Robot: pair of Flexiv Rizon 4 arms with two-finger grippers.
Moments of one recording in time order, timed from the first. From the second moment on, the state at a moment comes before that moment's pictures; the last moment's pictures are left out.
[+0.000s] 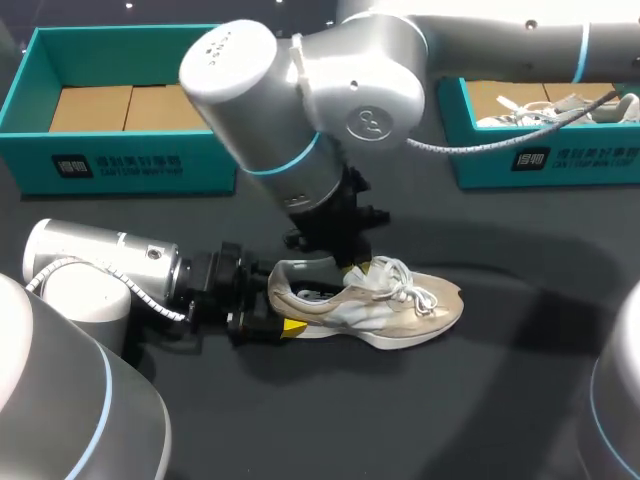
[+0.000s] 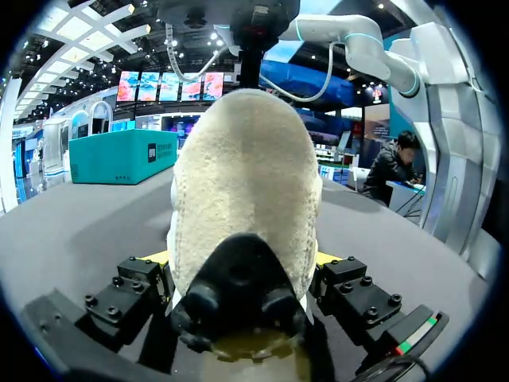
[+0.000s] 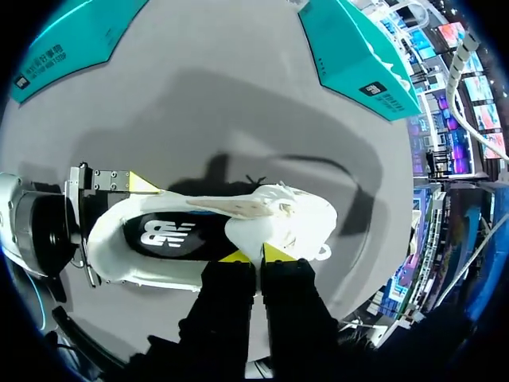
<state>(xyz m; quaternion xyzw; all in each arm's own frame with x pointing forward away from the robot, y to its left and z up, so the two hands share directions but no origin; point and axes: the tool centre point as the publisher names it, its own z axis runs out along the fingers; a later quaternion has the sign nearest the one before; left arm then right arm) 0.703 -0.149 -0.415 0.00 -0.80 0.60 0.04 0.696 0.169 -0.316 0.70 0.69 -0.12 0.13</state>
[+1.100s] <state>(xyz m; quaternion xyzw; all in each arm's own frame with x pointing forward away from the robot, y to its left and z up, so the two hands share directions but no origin) 0.703 -0.150 -0.415 0.00 -0.80 0.60 0.04 0.694 0.095 -0.319 0.78 0.61 -0.09 0.08</state>
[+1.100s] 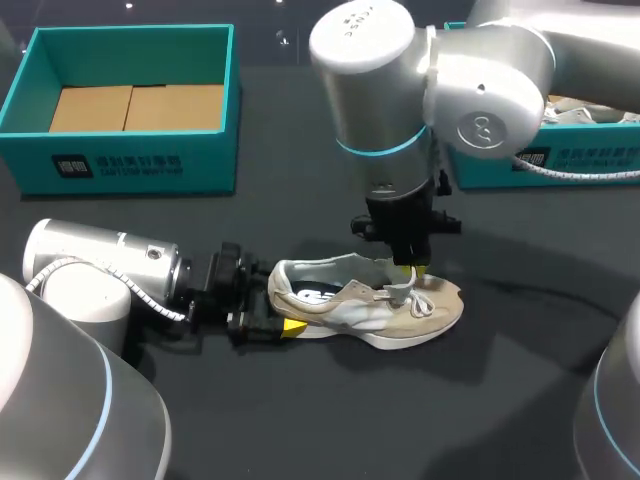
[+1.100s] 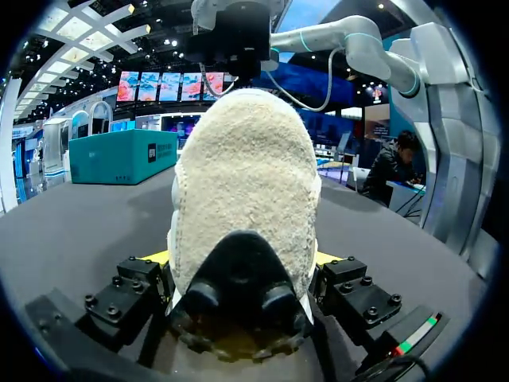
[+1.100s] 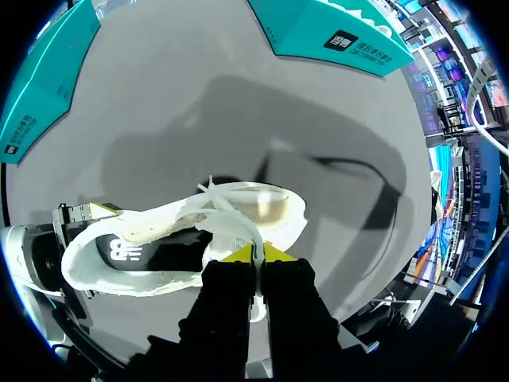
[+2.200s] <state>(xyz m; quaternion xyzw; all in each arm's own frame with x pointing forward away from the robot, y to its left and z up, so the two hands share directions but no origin) 0.703 -0.150 -0.414 0.00 -0.80 0.60 0.04 0.701 0.026 -0.357 0.81 0.55 -0.14 0.10</state>
